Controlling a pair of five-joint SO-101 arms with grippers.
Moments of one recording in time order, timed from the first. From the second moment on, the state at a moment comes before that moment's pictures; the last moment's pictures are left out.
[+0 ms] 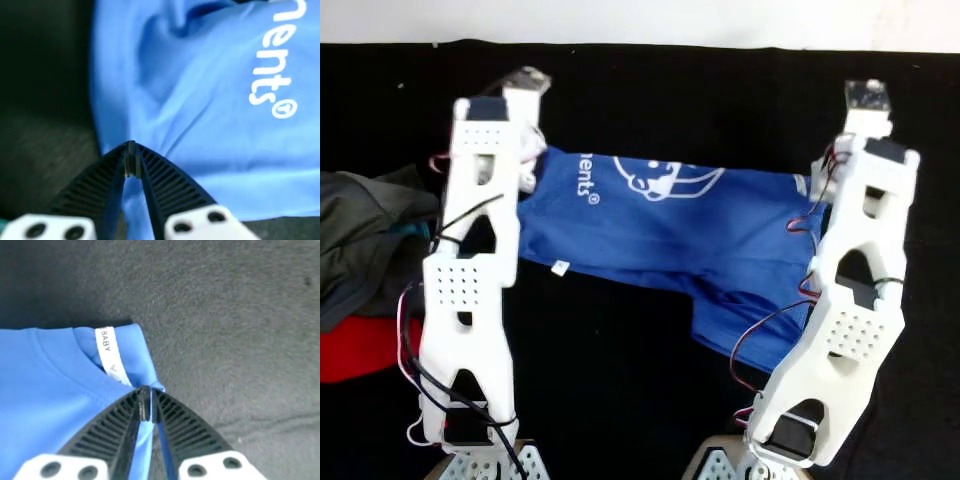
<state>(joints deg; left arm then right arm) -7.5 54.2 -58.6 90.2 -25.0 15.5 35.5 -29.8 68.2 15.2</state>
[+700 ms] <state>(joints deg) -10.5 47.9 -41.6 95.0 -24.8 7.4 16.9 -41.7 100.2 15.2</state>
